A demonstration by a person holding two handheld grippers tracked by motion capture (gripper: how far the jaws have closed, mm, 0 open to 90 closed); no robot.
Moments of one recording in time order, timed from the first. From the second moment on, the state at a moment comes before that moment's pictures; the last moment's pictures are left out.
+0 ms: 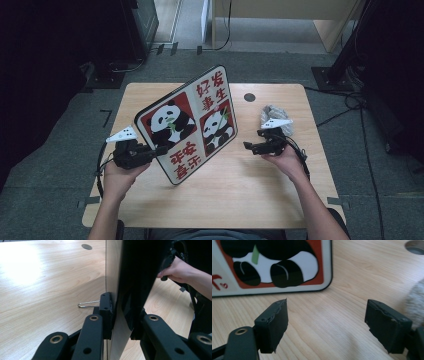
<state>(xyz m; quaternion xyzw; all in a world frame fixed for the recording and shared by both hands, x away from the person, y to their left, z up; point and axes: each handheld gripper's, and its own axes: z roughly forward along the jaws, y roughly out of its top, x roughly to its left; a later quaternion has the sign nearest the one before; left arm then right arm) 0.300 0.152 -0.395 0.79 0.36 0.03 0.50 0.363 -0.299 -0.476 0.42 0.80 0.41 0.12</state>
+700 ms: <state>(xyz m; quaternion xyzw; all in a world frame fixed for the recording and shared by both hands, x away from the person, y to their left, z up) 0.299 0.151 -0.397 0.79 0.36 0.03 0.50 0.396 -0.343 -0.445 0.46 0.77 0.42 0.15</state>
